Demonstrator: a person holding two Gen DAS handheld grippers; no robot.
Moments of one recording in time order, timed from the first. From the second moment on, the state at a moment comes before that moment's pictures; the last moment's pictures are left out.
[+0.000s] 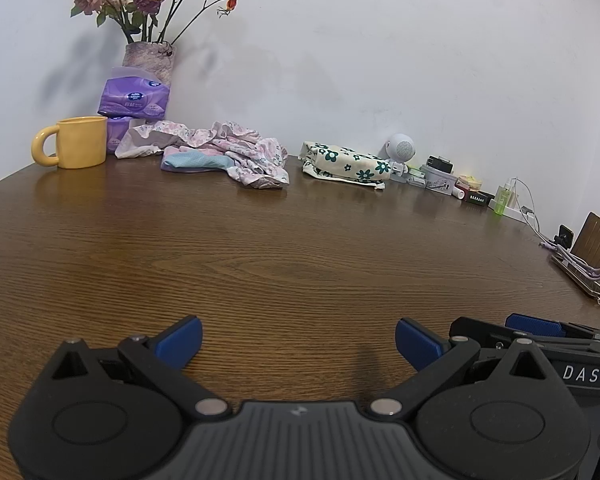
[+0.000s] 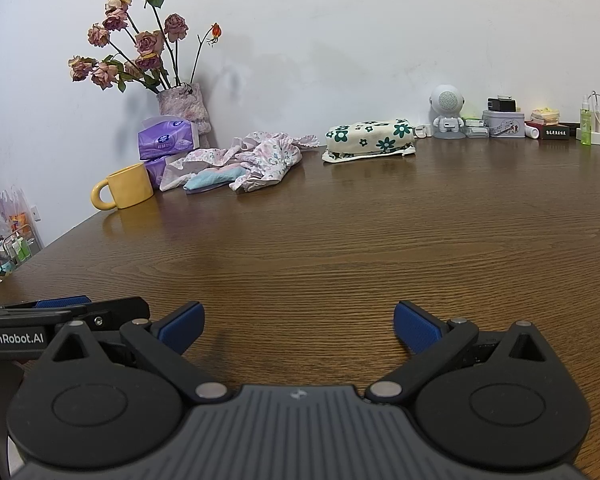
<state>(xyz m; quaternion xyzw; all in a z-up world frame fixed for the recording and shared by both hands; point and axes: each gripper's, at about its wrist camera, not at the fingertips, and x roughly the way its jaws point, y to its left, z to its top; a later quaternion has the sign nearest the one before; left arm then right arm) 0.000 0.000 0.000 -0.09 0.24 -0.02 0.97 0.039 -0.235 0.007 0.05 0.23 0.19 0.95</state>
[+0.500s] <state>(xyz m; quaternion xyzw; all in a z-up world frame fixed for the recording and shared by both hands) 0.000 0.001 0.000 -0.09 0.24 -0.02 0.97 0.038 -0.235 0.008 0.05 0.23 0.20 0.95</state>
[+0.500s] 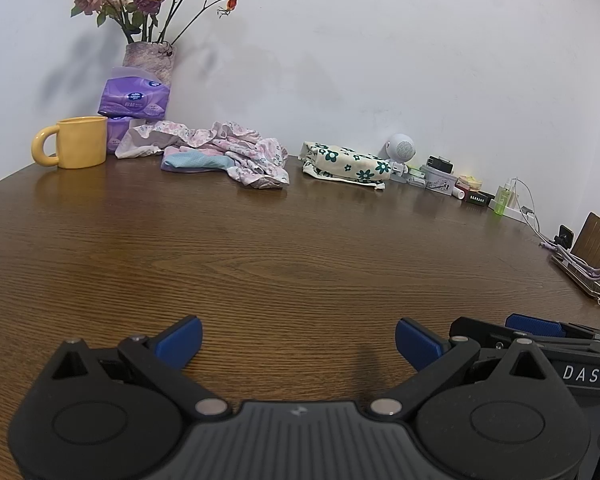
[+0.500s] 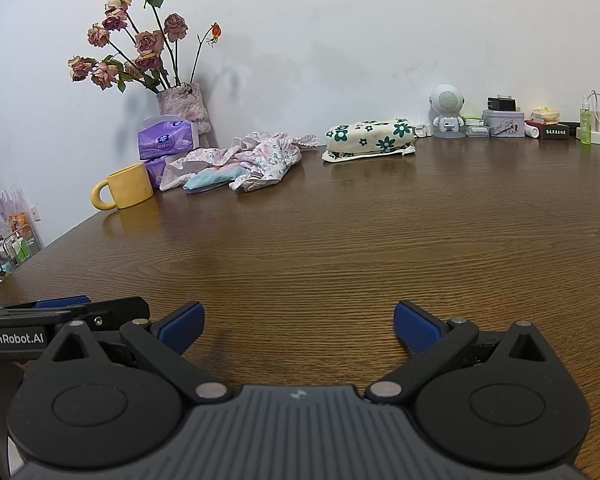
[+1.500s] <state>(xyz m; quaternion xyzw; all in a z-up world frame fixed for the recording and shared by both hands) 0.000 0.001 0.000 -0.09 0.24 -0.02 0.97 0.039 -0.235 0.009 0.05 0.24 0.20 0.95</state>
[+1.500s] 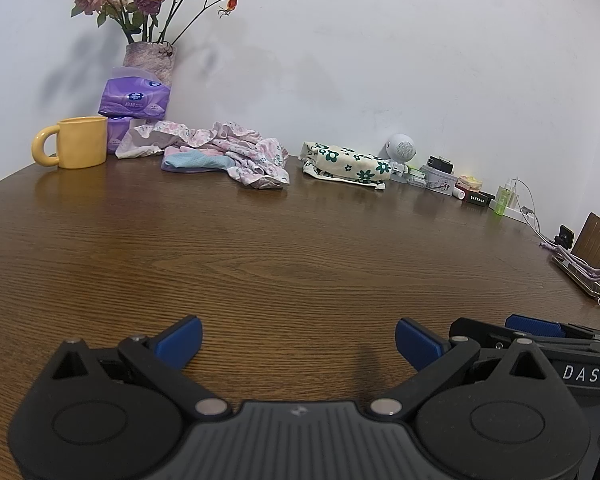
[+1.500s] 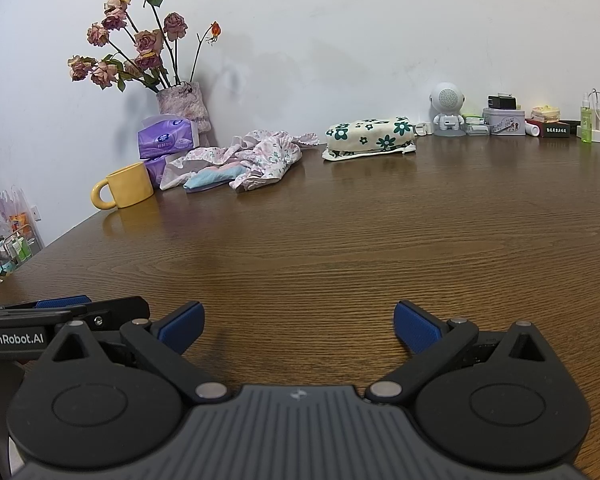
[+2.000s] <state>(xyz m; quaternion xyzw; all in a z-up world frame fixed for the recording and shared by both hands) -0.002 0.001 0.000 -0.09 0.24 -0.03 0.97 0.039 -0.236 0.008 0.05 0.24 0.19 0.95</state>
